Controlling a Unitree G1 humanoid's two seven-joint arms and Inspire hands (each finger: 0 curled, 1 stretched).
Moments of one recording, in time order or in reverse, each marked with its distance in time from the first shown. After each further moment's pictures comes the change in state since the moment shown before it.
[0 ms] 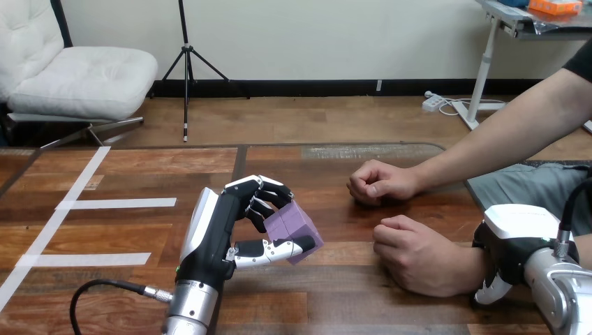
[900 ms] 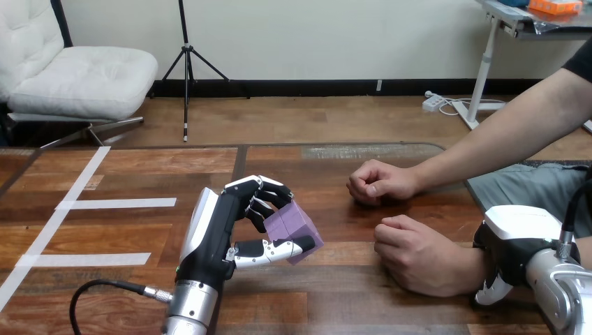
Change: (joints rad) left arm 0.001 0.000 0.000 0.000 0.000 0.000 0.000; right arm 0.007 -0.019 0.010 -0.010 0.038 0.007 -0.014
